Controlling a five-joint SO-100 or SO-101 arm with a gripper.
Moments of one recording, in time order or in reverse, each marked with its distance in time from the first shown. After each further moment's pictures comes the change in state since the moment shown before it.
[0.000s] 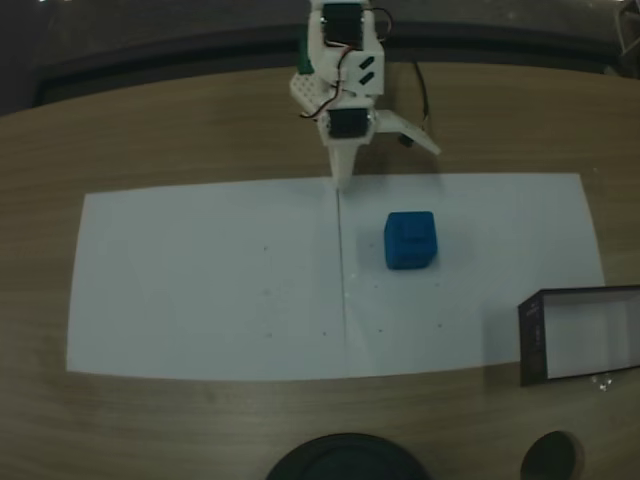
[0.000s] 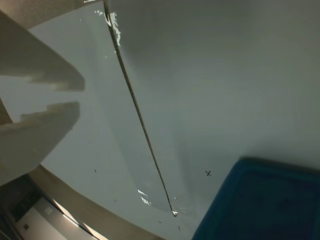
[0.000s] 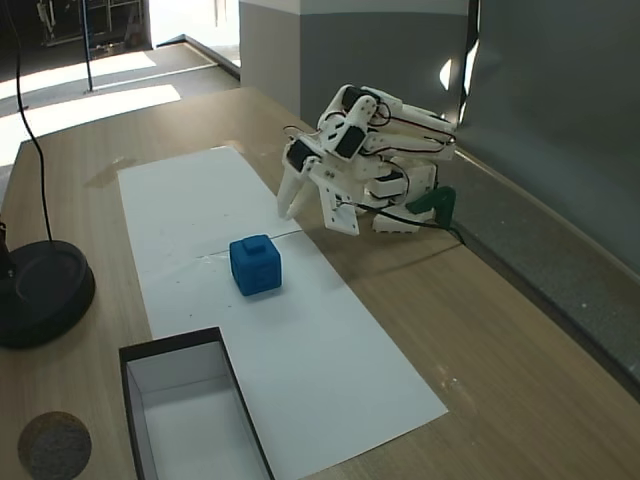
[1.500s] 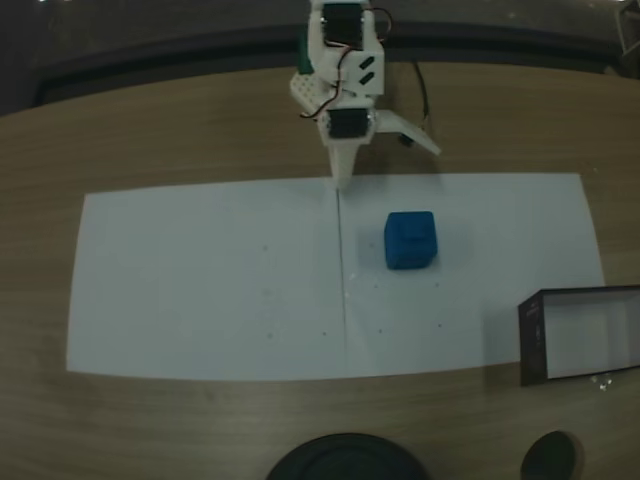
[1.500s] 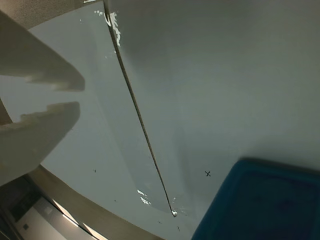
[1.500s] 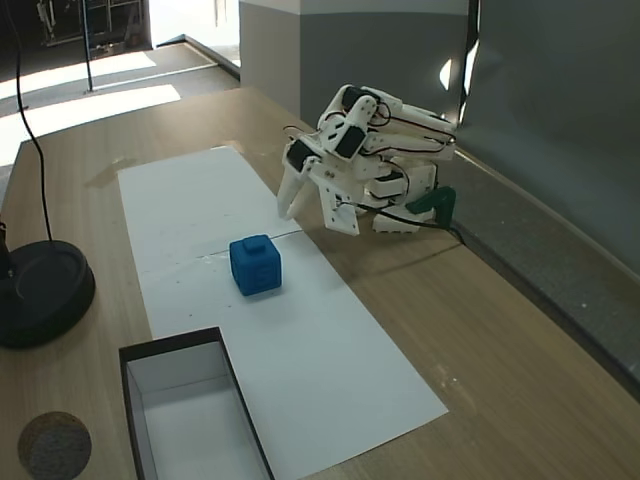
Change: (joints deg) arm 0.0 0.0 0.0 -0.7 0.0
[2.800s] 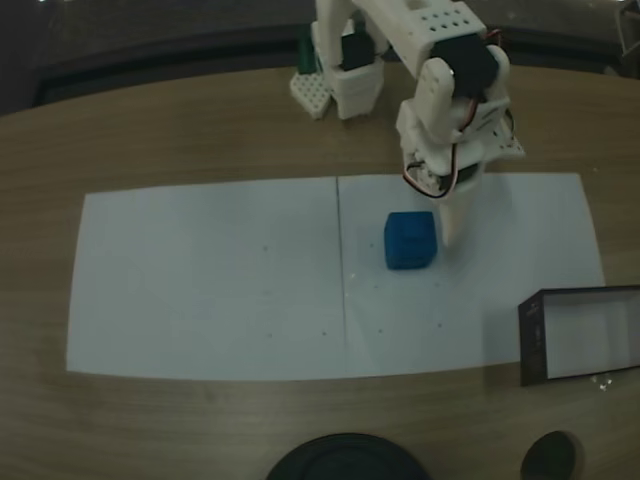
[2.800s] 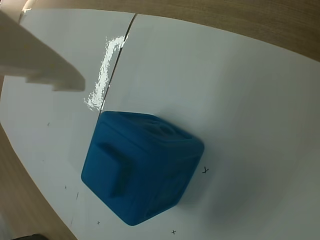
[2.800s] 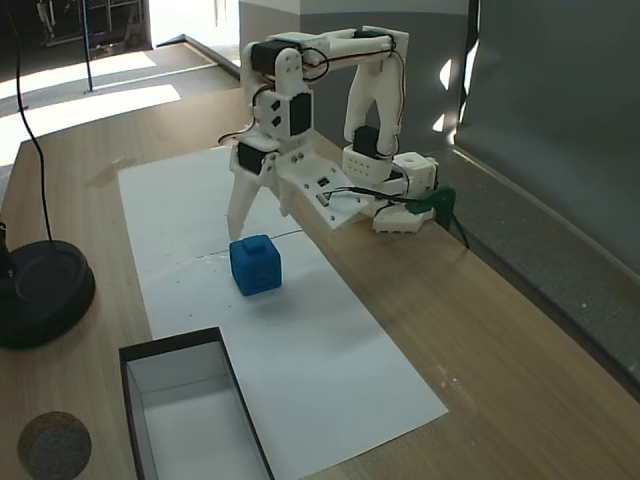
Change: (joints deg) arm -23.1 -98.5 -78.9 17.9 8.1
